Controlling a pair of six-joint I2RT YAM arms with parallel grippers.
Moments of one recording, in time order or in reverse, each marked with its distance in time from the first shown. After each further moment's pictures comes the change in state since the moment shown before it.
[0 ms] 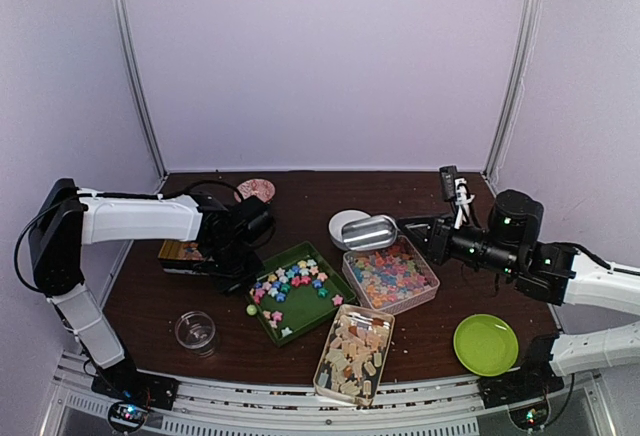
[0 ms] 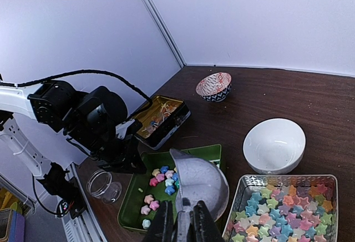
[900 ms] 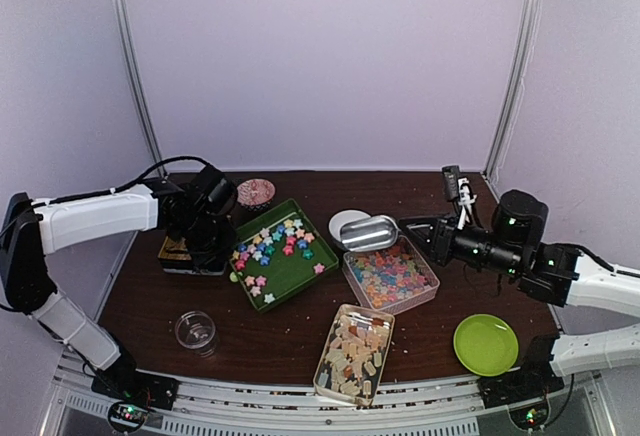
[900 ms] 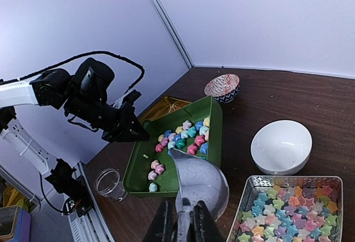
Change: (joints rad) left arm 0.155 -0.192 -0.046 0.090 -0.040 0.210; right arm 0.000 -0.027 -0.005 0.002 -0.031 0.004
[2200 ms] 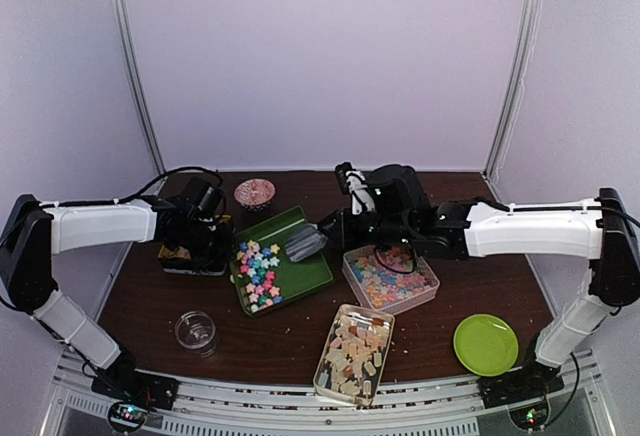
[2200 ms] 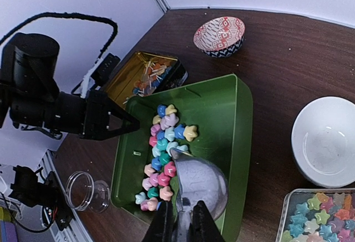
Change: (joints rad) left arm 0.111 -0.006 -0.180 0.308 0.150 0.275; right arm 0.139 0.693 0.552 -0.182 0.145 0.079
